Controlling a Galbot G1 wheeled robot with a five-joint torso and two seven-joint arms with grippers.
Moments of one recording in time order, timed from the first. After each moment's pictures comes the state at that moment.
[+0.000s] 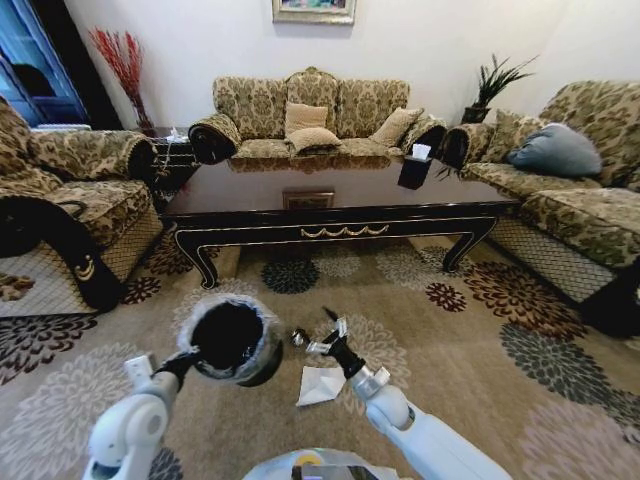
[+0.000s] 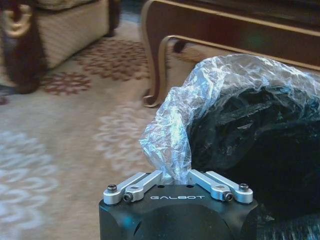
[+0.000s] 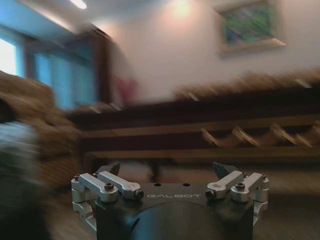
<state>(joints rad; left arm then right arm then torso) 1.59 -1.31 -0.91 -2.21 -0.71 0.73 -0.29 -1.14 1.03 -0.16 1.67 0.43 0.44 0.20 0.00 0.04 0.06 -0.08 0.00</state>
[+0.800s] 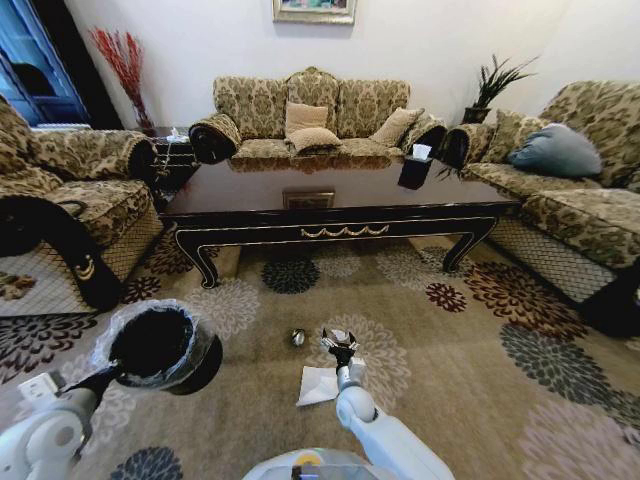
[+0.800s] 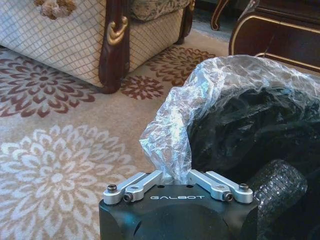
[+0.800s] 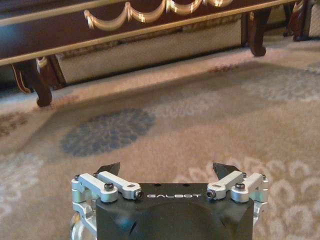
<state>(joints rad) 1.64 -1.26 -1.19 -2.13 -0.88 0.73 -0.30 -1.06 1.32 -0.11 1.34 0.58 0.18 0.50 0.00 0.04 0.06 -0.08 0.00</state>
